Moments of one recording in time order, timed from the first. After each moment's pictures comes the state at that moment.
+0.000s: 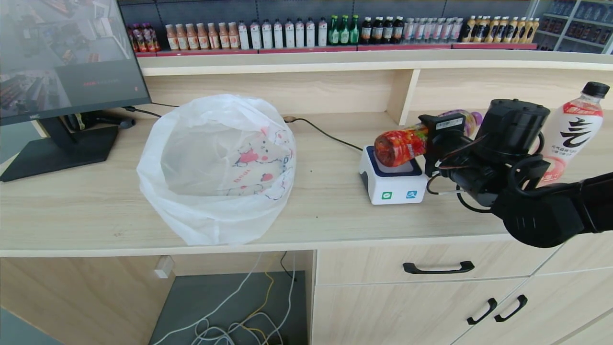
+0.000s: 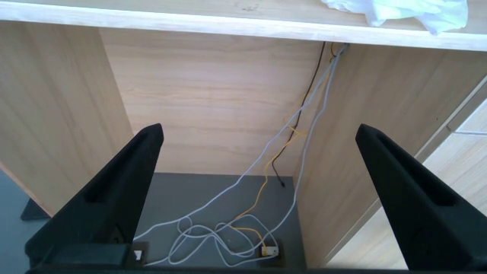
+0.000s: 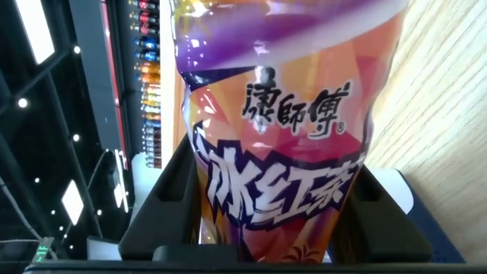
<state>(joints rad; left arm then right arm) 0.00 0.00 0.00 0.00 0.00 0.00 0.37 1.87 -1.05 -0.90 -0.31 1.31</state>
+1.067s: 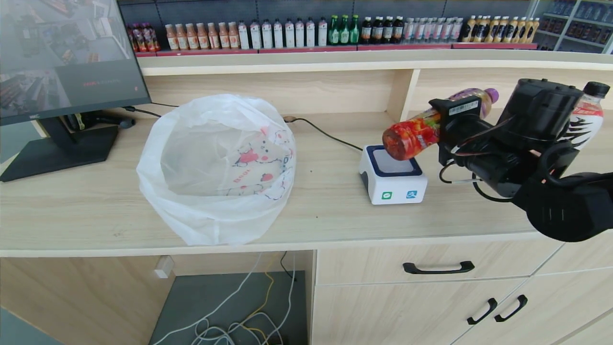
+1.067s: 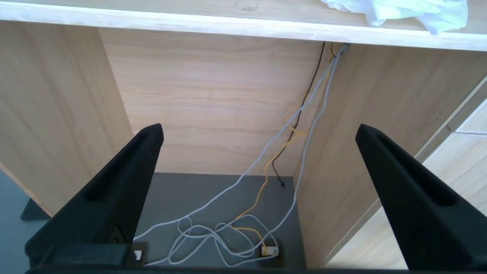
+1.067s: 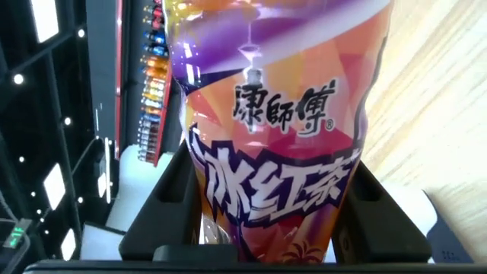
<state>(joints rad) 0.00 0.00 0.00 0.00 0.00 0.00 0.37 1.79 -1.07 -0.86 -0.31 1.20</state>
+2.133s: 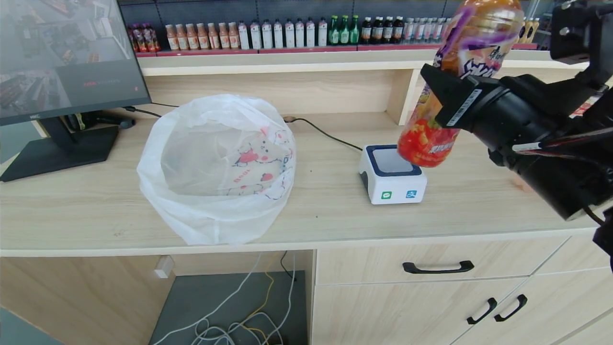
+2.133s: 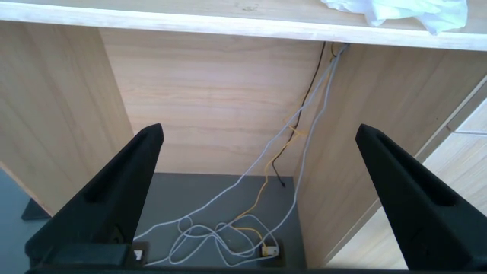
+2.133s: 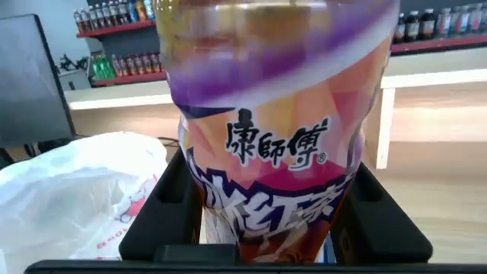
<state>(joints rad) 0.00 0.00 0.00 0.00 0.00 0.00 0.61 1.56 -0.89 -1.09 -0.30 -0.02</state>
